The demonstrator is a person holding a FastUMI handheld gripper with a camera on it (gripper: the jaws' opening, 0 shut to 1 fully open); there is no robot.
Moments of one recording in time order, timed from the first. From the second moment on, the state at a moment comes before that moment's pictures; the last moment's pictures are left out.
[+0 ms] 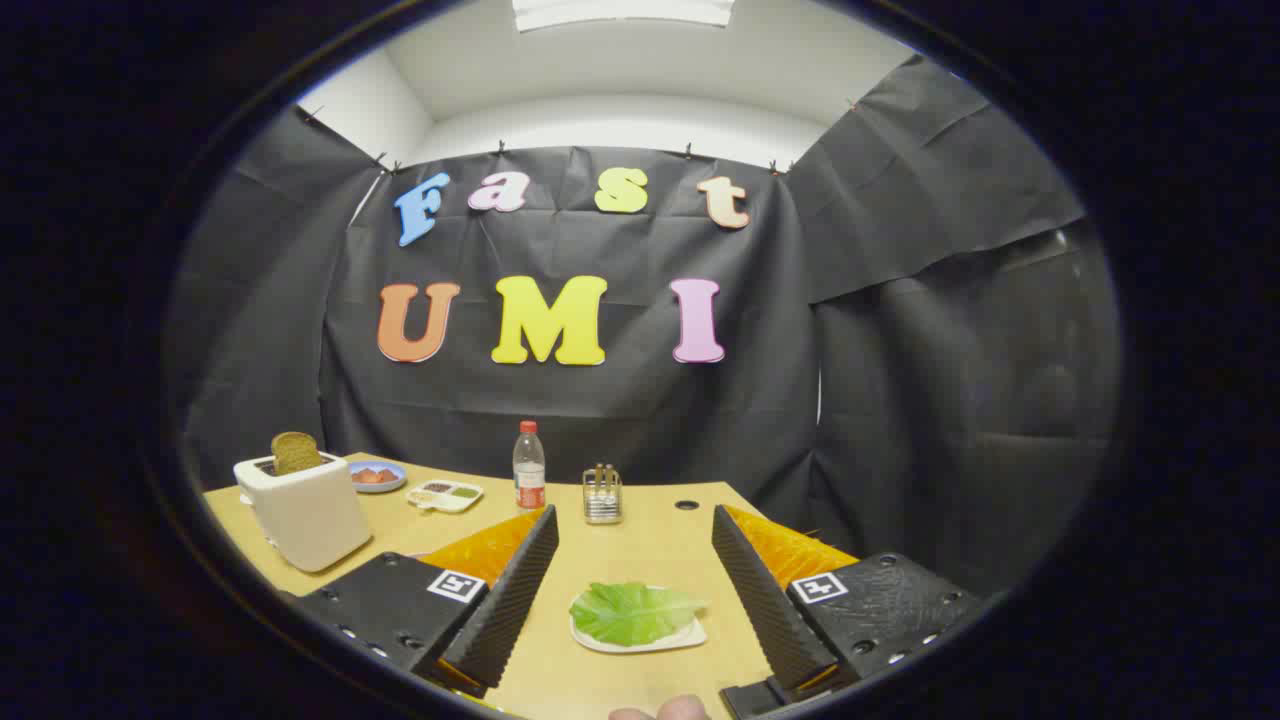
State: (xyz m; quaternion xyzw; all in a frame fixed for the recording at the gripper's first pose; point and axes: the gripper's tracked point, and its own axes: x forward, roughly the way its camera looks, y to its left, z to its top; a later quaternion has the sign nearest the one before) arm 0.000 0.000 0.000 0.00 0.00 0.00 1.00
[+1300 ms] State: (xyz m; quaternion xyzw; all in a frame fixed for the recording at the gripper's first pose) arm 0.027 0.000 -0.026 0.03 0.04 0.02 1.00
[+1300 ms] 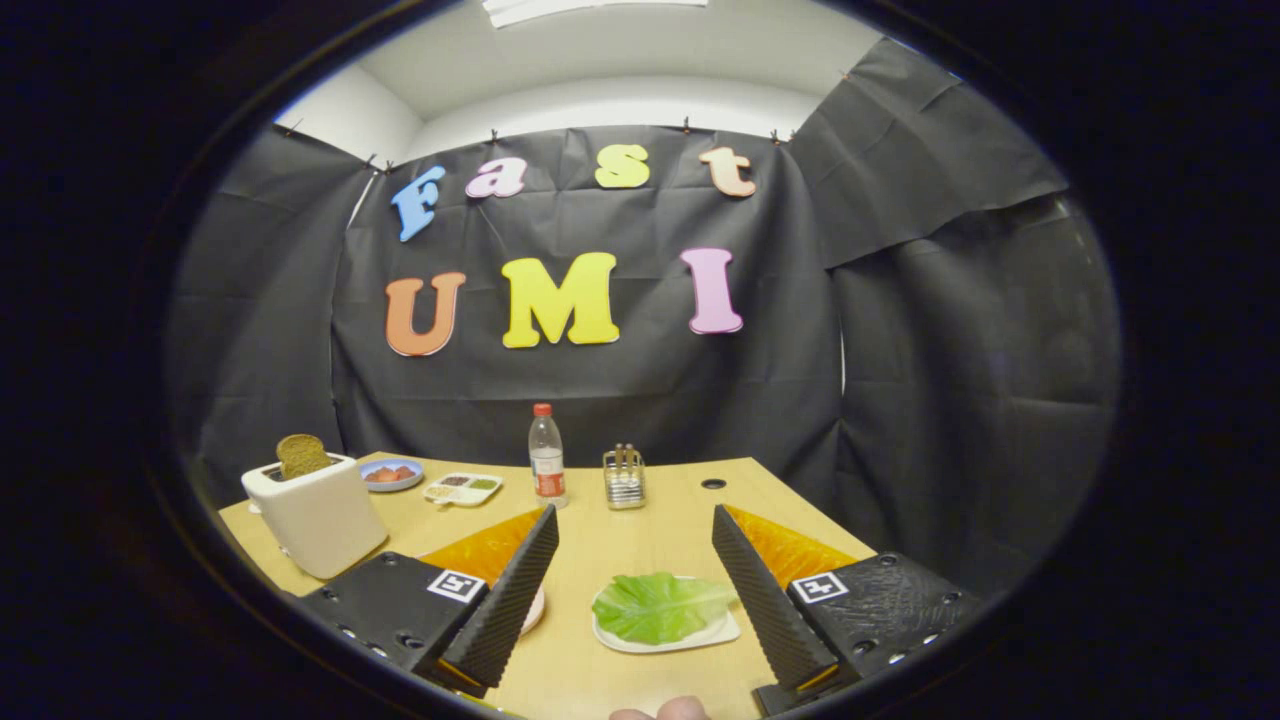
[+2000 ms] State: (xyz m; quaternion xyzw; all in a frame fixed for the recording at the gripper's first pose) arm 0.058 -0.059 -0.095 0.08 0.16 0.04 0.98
